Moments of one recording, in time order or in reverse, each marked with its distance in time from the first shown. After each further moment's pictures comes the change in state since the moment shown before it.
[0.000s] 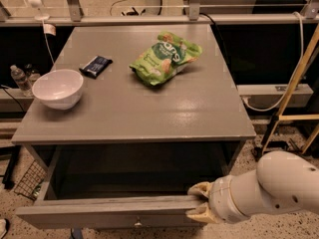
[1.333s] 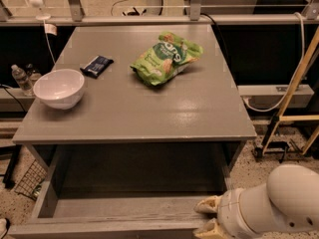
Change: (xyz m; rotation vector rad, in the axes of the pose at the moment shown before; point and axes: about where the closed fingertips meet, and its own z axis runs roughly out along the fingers) arm 0.016 0.030 -0.016 0.009 0.070 0.031
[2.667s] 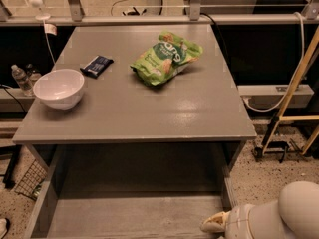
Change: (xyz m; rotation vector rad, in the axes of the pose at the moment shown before) arm 0.017 0.030 -0.010 0.000 0.029 0.040
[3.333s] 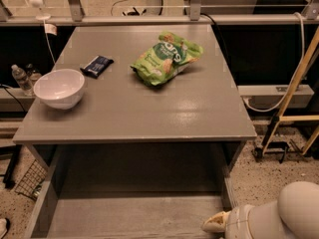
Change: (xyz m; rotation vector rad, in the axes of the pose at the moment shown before) arm -0.001 0.001 -0.001 0.003 0.005 -0.006
